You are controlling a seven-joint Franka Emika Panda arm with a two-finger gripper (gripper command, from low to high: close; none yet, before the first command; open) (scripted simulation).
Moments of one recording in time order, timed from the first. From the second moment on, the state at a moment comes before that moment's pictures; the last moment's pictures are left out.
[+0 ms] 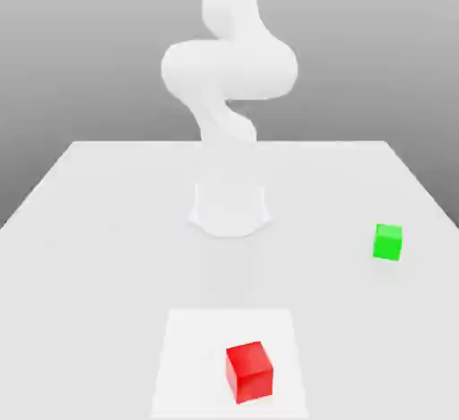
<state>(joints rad) 0.02 -0.71 -0.01 -2.33 0.01 2.34 0.77</state>
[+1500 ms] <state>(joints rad) 0.19 0.08 0.09 -2.62 0.08 2.71 0.44</state>
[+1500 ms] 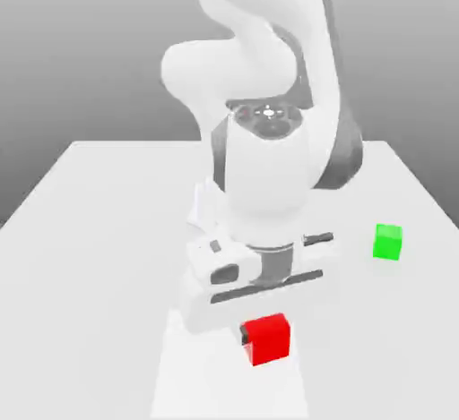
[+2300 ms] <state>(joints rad) 0.75 -0.05 0.47 -2.92 0.05 2.87 0.25</state>
